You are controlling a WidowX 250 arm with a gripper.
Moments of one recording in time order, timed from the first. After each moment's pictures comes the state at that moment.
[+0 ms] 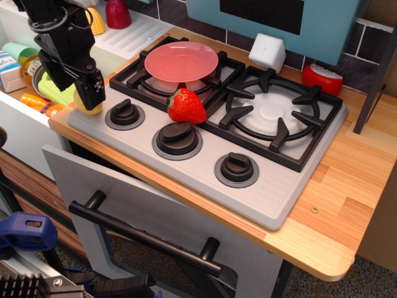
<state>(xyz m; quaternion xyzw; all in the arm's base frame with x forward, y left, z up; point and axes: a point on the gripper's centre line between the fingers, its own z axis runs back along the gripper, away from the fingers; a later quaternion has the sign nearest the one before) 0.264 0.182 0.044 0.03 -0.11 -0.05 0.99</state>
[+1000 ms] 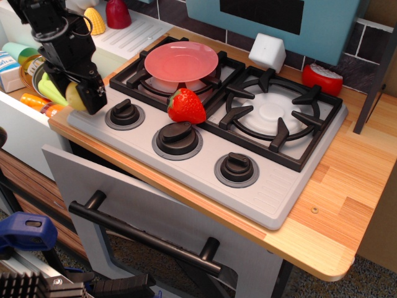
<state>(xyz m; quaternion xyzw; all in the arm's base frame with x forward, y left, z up) 0.273 0.179 0.034 0.00 -0.09 -0.05 1.00</state>
